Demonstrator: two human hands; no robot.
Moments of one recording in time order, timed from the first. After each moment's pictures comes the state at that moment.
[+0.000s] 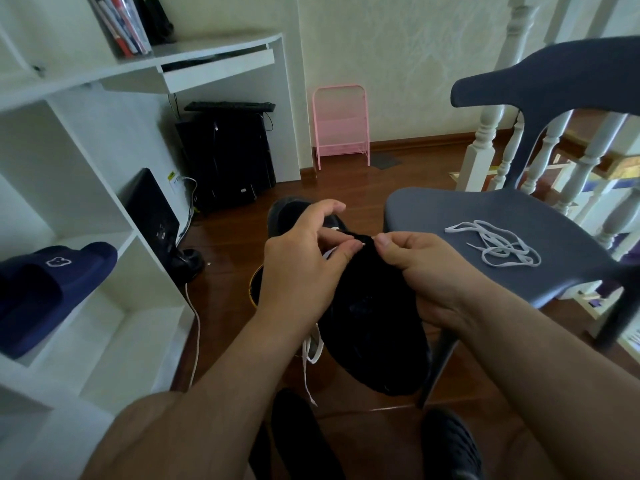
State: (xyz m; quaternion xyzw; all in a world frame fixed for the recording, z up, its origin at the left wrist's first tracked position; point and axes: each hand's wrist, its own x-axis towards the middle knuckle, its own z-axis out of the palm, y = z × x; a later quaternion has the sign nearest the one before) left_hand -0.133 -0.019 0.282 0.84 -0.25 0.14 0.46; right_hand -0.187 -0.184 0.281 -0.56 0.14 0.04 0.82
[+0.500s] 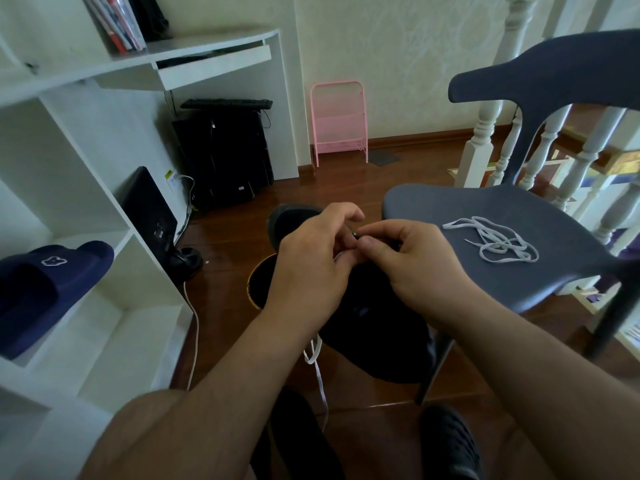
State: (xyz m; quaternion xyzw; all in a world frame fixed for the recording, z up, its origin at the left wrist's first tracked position) left_hand -0.134 -0.027 0.280 0.84 -0.32 0.15 0.41; right_hand -0.188 -0.183 0.276 -0.85 0.08 -0.17 0.48
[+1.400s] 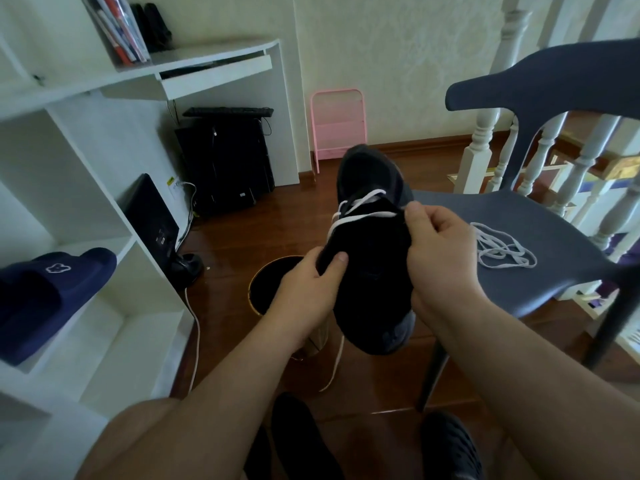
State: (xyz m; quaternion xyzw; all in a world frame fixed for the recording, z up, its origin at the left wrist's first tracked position) left_hand -0.119 -0.022 0.248 0.82 -0.14 -0.14 0.53; right_hand -0.179 -0.179 0.281 -0.62 0.24 -0.33 0.67
